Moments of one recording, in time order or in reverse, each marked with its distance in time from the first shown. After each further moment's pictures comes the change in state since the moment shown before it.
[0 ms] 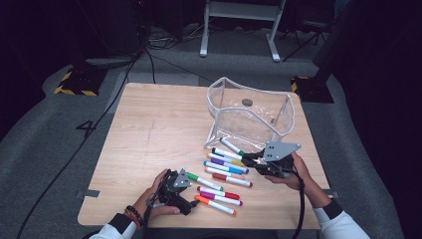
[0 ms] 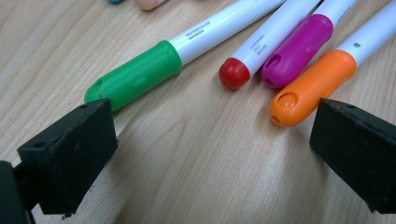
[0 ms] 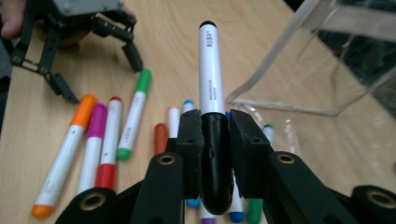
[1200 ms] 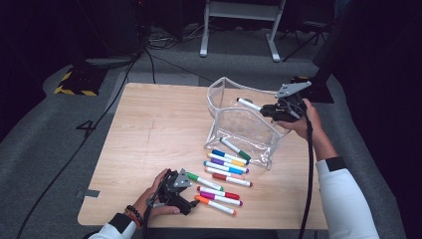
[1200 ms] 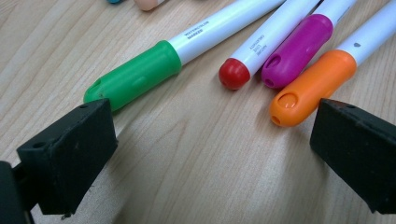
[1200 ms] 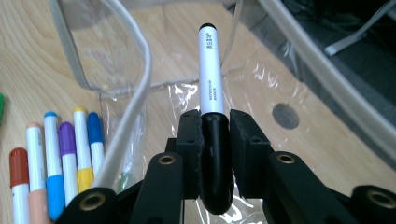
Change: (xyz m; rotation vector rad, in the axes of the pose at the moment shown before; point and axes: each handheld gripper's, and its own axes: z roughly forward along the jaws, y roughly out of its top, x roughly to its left) left arm 0.000 0.000 0.000 -0.001 -0.003 0.001; right arm -0.143 0.026 -0.012 0.182 -0.181 0.241
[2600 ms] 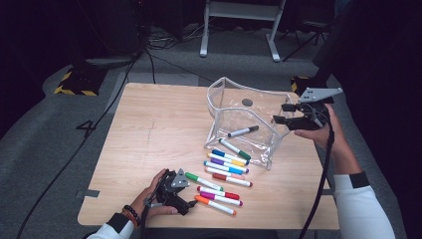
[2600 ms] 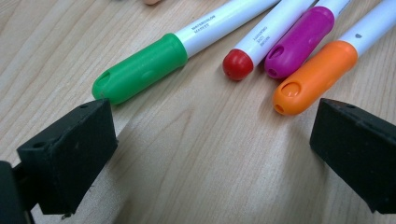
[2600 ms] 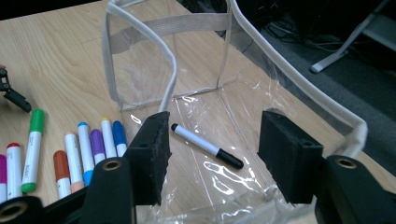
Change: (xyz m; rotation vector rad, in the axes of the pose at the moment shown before) left arm 0.003 -0.004 -0.004 0.001 -0.004 0.006; right arm 0.014 -0.020 -0.063 -0.118 -0.027 0.061
